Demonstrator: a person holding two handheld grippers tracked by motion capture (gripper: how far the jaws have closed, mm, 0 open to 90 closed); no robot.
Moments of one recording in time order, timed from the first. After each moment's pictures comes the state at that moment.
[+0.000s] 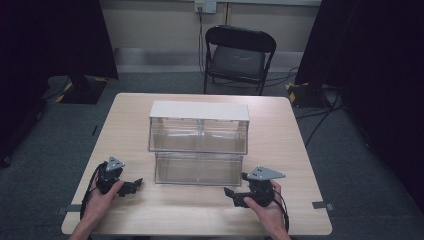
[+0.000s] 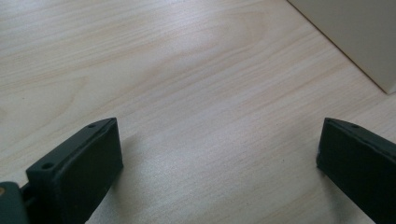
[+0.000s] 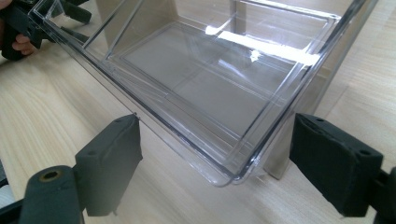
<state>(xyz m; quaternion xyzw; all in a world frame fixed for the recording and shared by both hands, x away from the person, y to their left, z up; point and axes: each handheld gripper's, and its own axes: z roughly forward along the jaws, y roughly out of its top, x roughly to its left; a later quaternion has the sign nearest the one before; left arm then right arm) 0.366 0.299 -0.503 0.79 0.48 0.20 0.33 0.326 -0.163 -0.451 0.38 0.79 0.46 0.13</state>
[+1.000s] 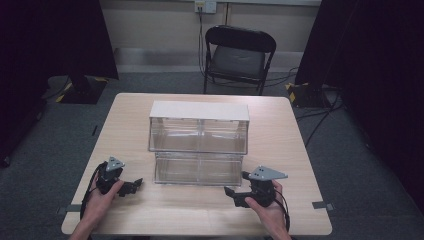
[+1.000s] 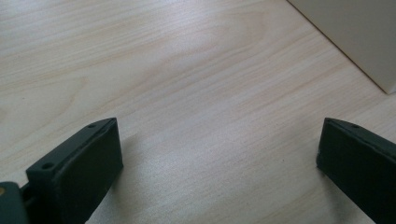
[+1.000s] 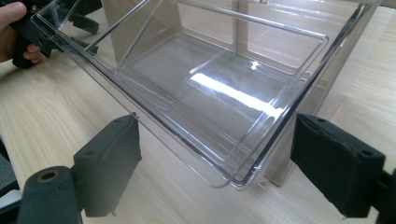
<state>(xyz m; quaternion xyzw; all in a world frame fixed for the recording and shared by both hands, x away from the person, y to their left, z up) 0.366 0.299 -0.503 0.79 0.48 0.20 0.33 0.323 -0.165 -0.444 0.37 0.79 0.48 0.13</state>
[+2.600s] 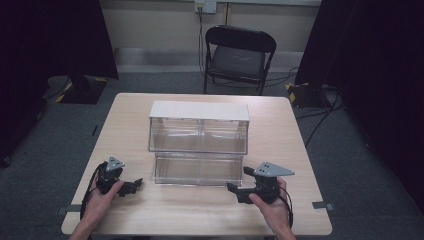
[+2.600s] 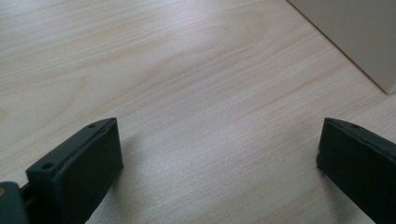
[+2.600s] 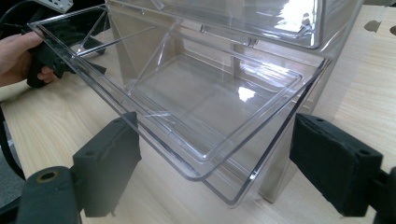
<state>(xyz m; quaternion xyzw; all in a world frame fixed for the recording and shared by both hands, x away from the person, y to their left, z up) 0.366 0.299 -0.503 0.79 0.48 0.20 0.33 0.324 -0.171 -0.426 0.37 0.77 0.50 0.14</state>
